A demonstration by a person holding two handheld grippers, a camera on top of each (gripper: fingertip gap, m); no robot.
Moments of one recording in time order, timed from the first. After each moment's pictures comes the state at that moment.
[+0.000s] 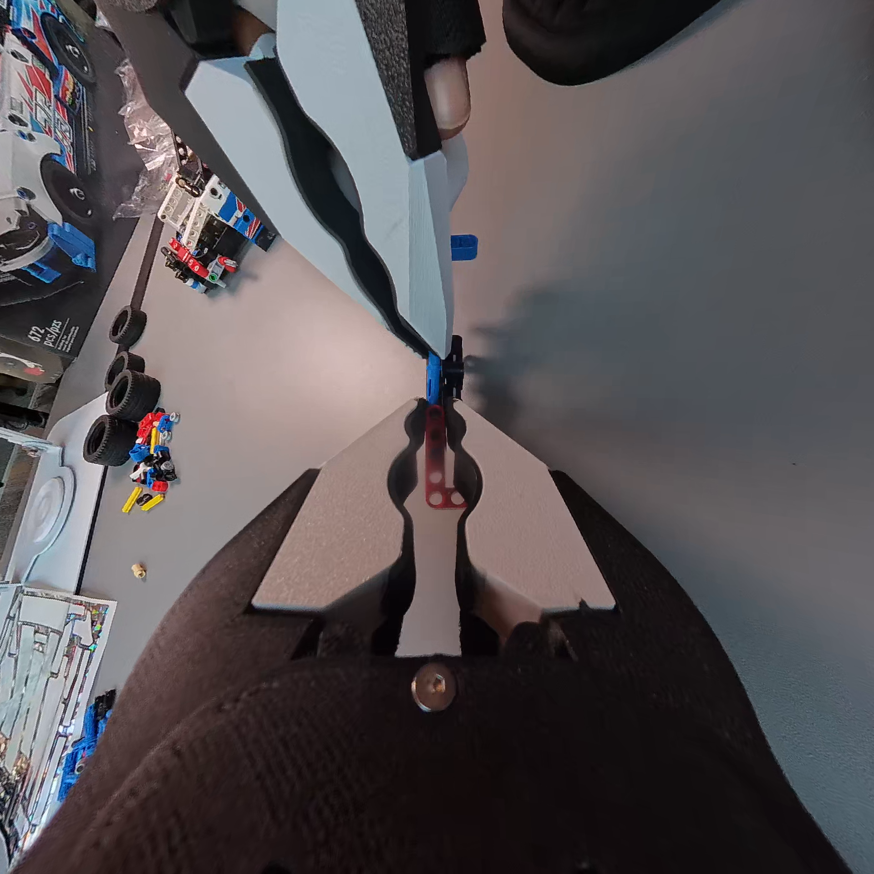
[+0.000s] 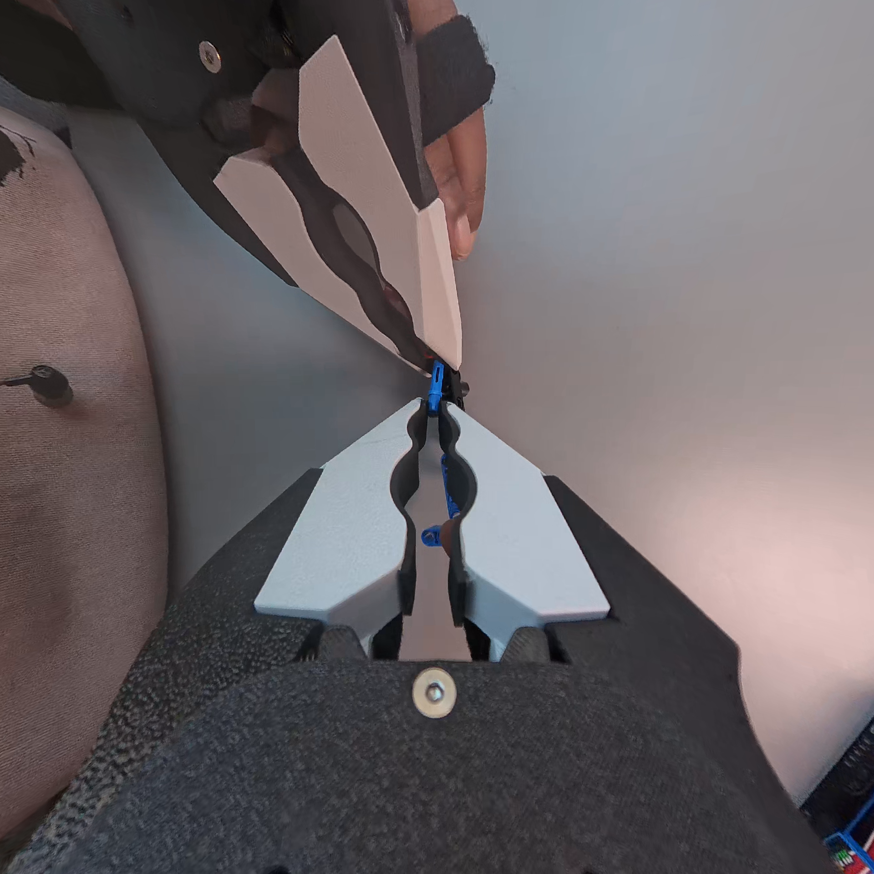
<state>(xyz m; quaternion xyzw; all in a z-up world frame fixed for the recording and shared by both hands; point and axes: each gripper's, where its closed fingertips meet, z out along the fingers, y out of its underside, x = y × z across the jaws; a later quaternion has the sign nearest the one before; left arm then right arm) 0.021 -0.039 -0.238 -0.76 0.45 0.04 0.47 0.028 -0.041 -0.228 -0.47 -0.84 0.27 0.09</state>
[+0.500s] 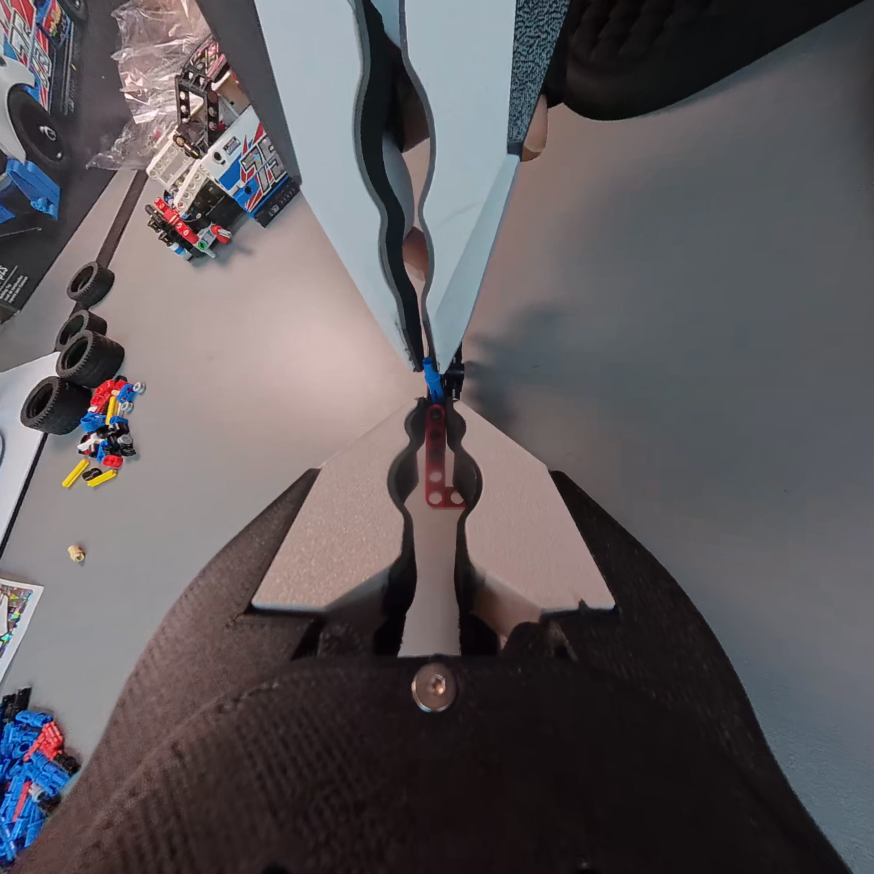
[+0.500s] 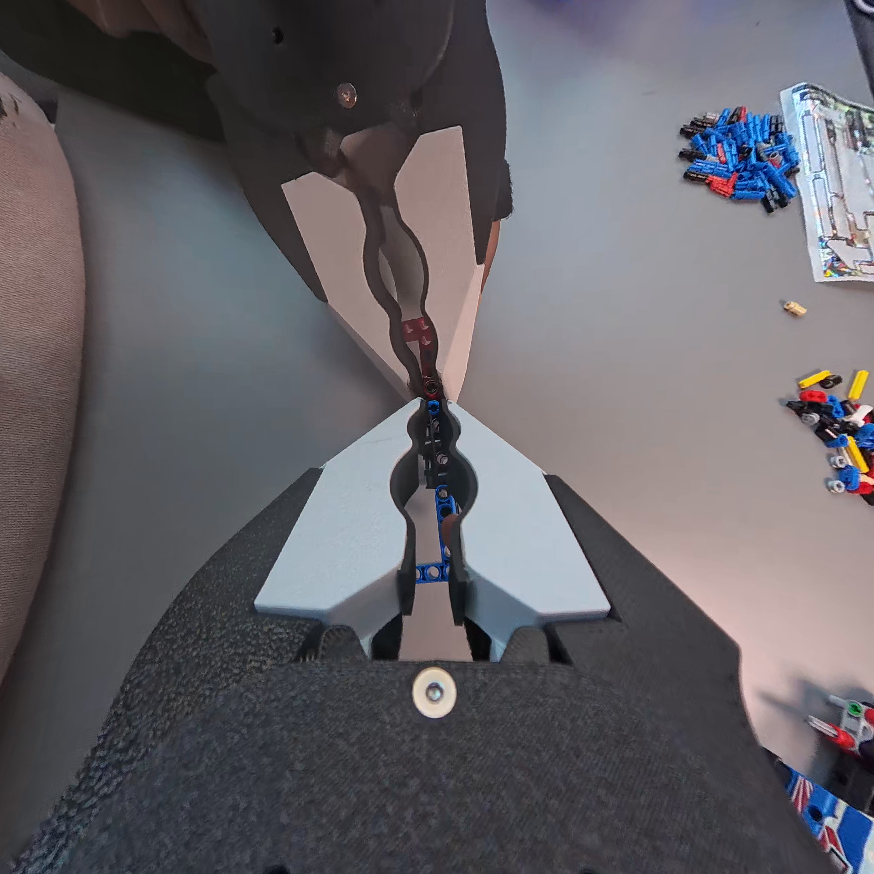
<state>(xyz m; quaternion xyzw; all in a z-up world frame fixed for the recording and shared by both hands) 0.016 -0.035 -0.238 -0.79 0.40 -0.02 0.47 0.013 -0.044 -0.217 -0.37 -0.85 0.31 0.22</state>
